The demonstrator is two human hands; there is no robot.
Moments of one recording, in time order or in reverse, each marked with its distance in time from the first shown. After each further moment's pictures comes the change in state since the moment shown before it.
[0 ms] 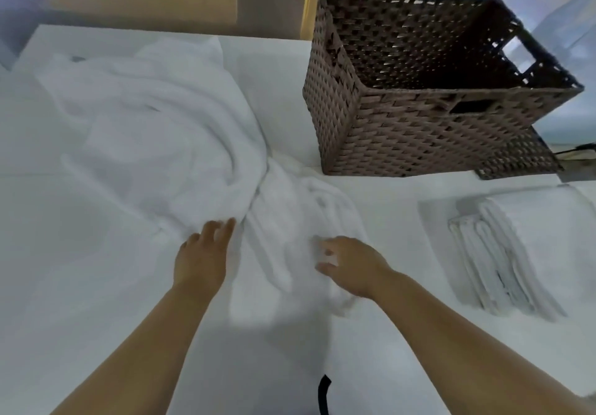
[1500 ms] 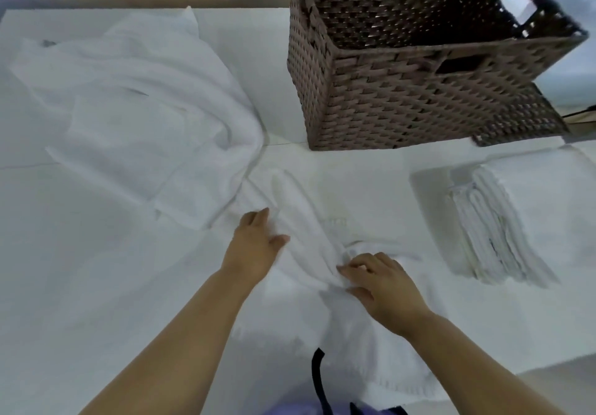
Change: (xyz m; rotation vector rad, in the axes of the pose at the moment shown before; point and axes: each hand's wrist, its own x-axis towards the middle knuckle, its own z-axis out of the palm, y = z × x) left_hand -0.010 0.099 -0.021 -0.686 -0.195 -0.069; right_hand -0.072 0.077 0.054 -0.097 0.381 -0.252
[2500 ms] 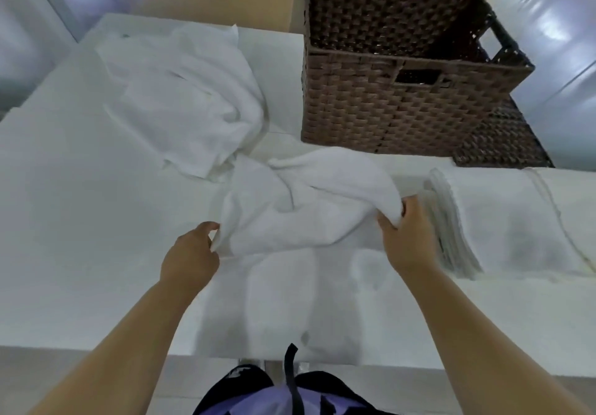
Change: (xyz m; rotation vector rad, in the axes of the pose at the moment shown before) left_hand -0.131 -0.007 0.036 0.070 0.328 -0.267; right_hand -0.025 0.069 -0.076 0.409 0.414 0.385
